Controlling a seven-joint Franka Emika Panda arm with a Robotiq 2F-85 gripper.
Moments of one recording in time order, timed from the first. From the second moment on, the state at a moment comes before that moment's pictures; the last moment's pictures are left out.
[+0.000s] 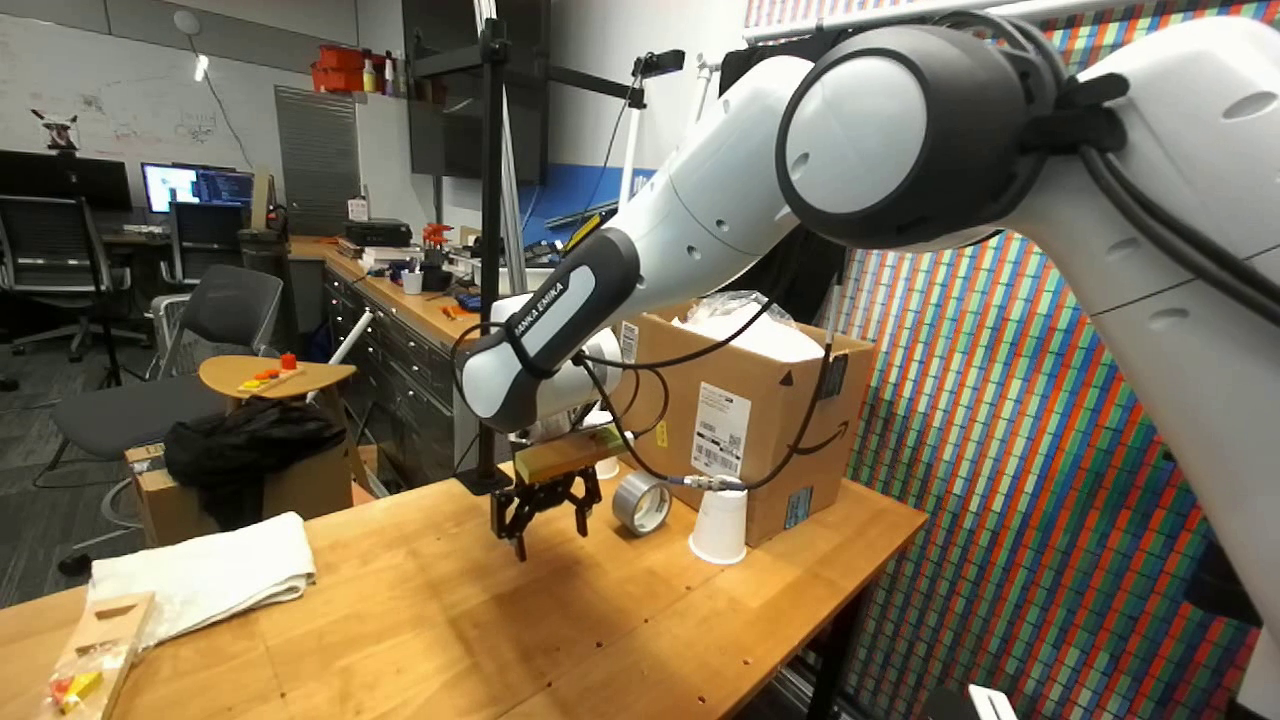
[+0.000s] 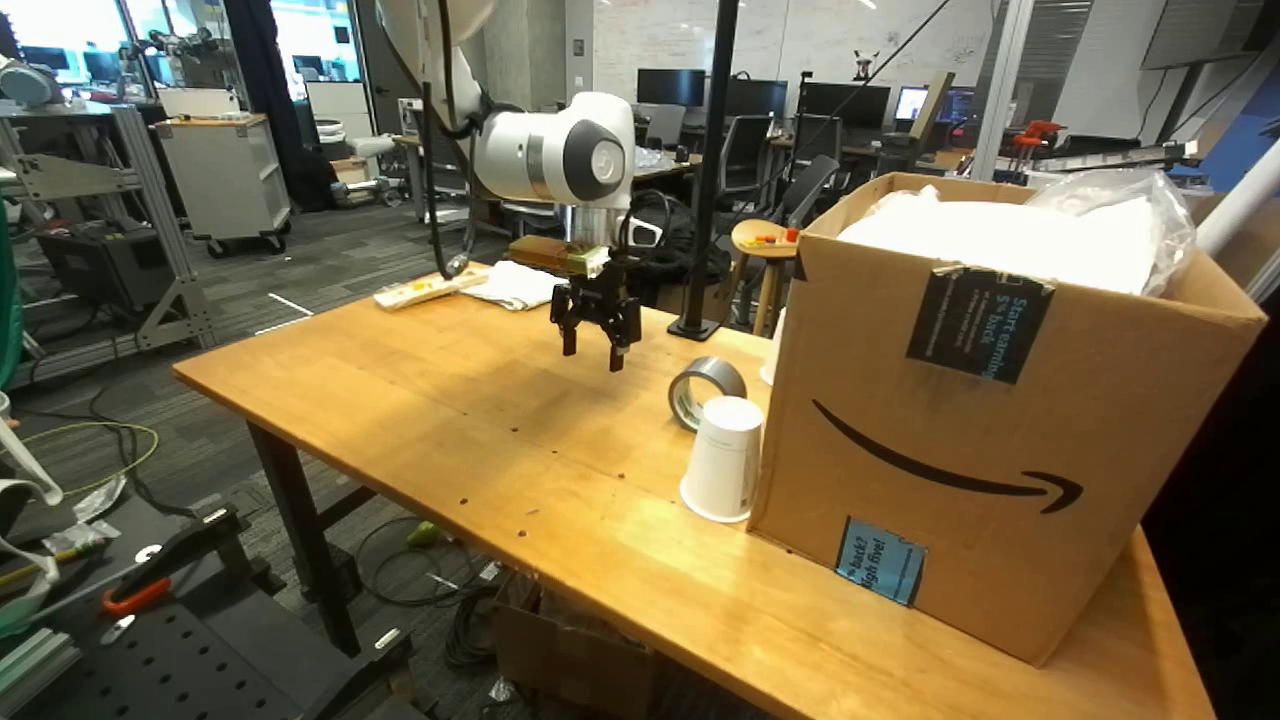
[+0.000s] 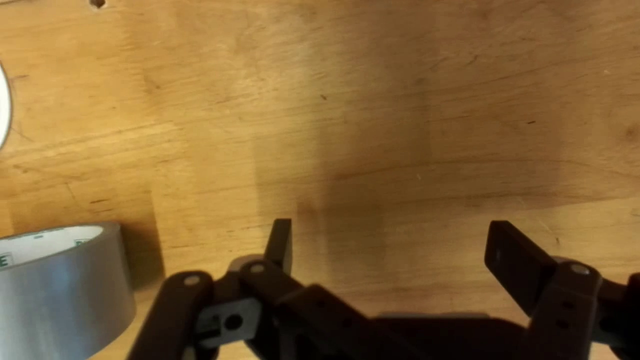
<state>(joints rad) 0.06 0.71 -0.03 -1.67 -0.09 2.21 0.23</state>
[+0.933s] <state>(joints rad) -0.02 0.71 -0.04 -1.66 -0.09 2.22 0.16</state>
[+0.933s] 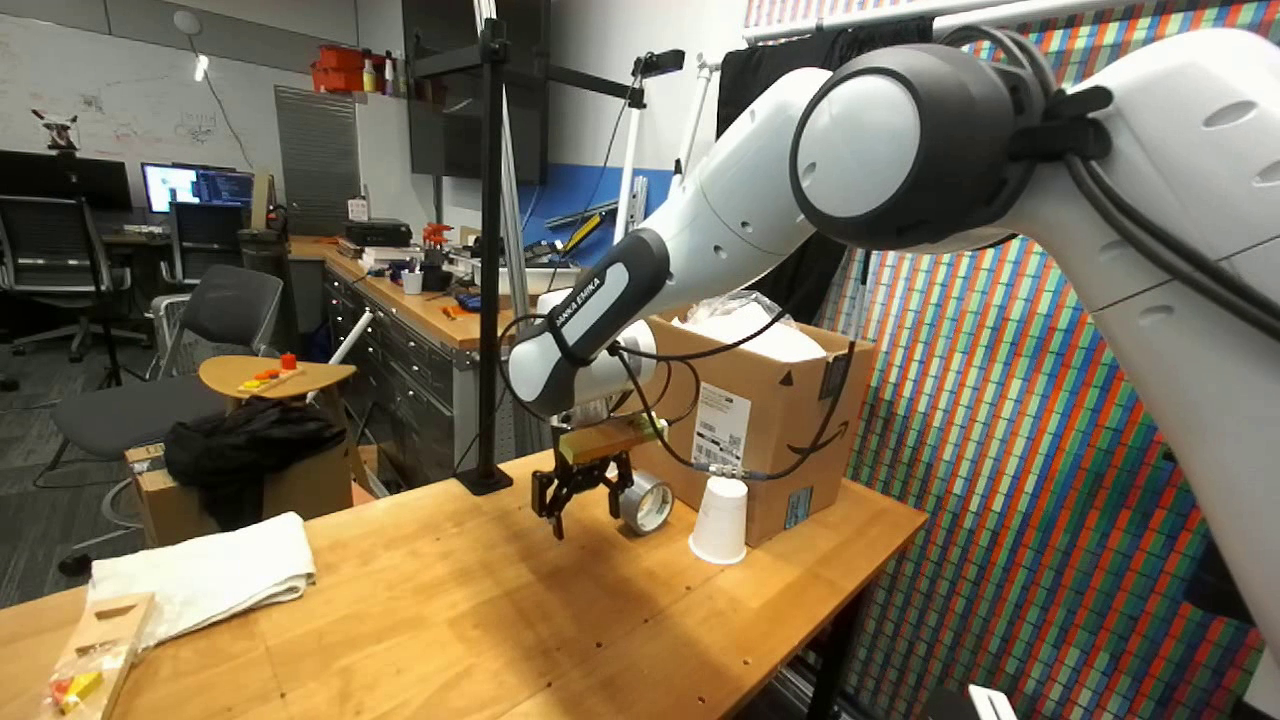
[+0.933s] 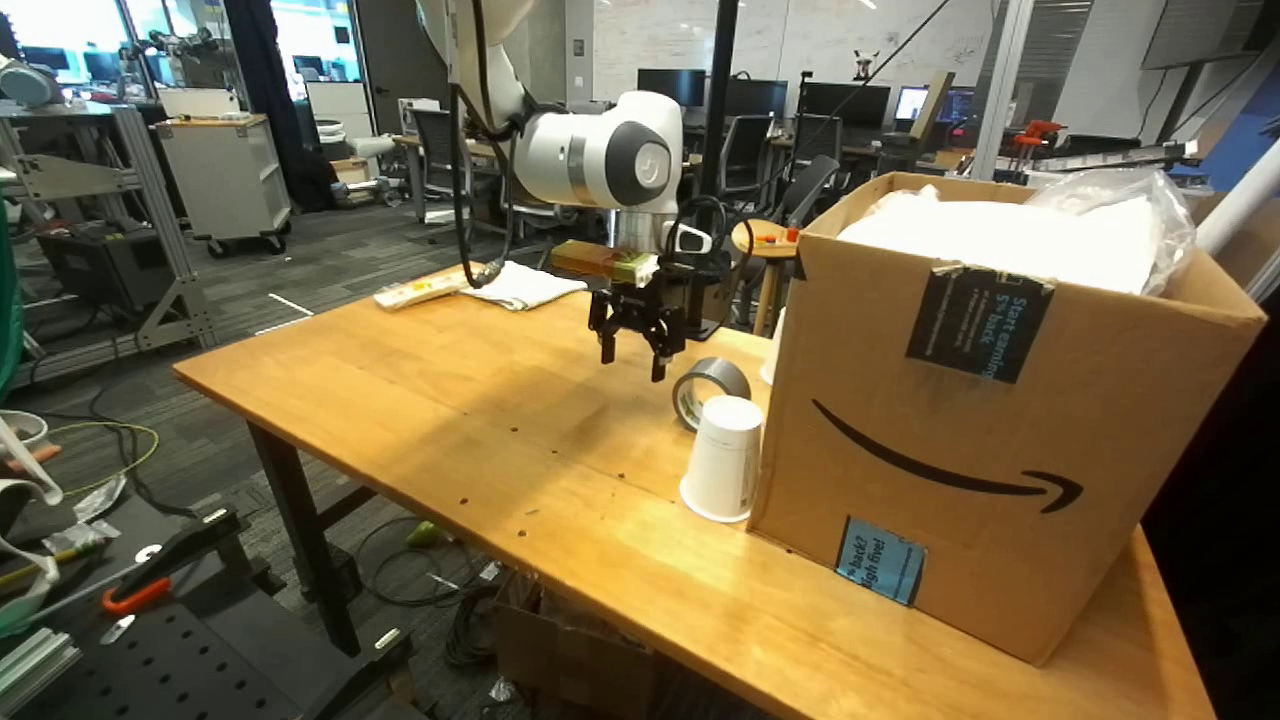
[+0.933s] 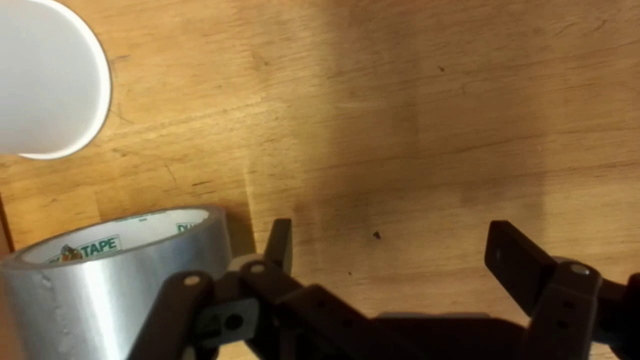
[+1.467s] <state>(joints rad) -0.08 0.75 -0.04 -1.60 -0.09 2.22 0.10</state>
